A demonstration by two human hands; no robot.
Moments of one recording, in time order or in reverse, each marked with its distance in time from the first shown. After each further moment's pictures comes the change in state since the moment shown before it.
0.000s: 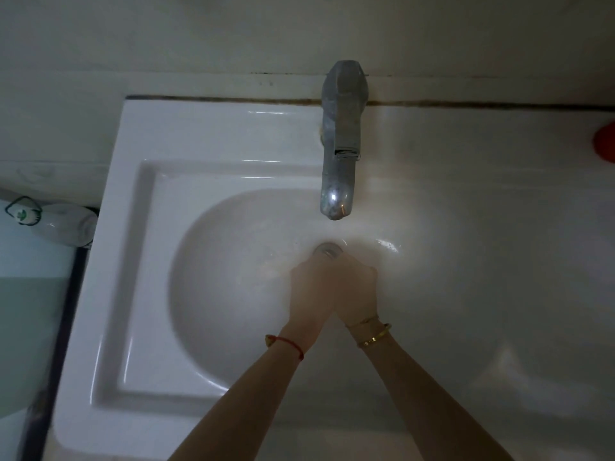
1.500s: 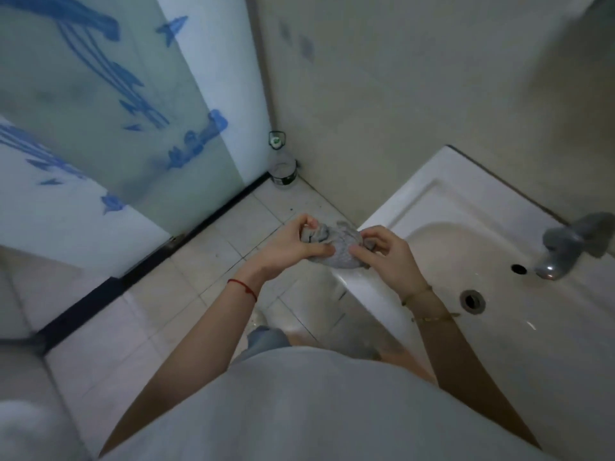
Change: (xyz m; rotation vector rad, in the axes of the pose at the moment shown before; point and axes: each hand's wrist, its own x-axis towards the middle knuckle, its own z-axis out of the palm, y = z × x) left_hand -0.222 0.015 -0.411 -0.239 0.124 -0.080; right_hand -0.182 -0.269 0.142 -0.113 -0.971 -0.117
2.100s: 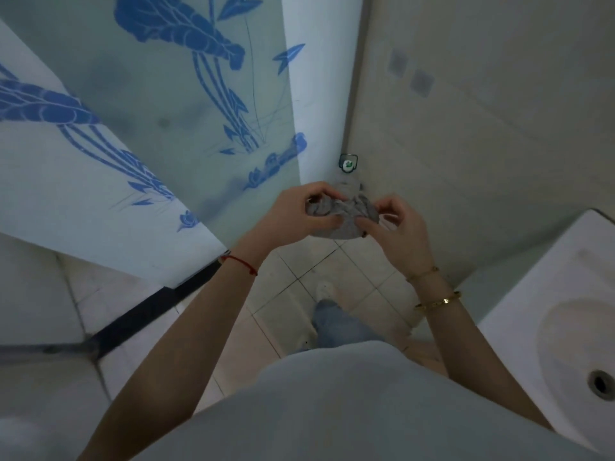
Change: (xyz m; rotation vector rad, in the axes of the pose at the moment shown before) left_hand 0.017 0.016 -0.329 0.408 0.206 0.423; right_hand 0.162 -0.138 0.258 -0.205 0.094 -0.351
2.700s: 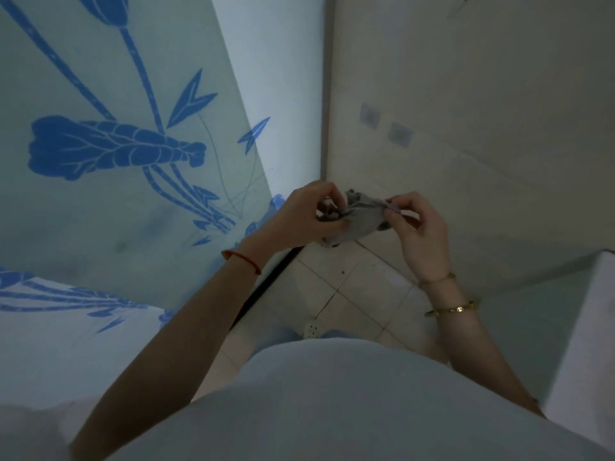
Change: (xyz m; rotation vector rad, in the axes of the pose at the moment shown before) left_hand 0.230 -0.031 -0.076 0.082 -0.175 0.185; right_hand 0.201 0.012 0.005 0.078 0.326 0.071
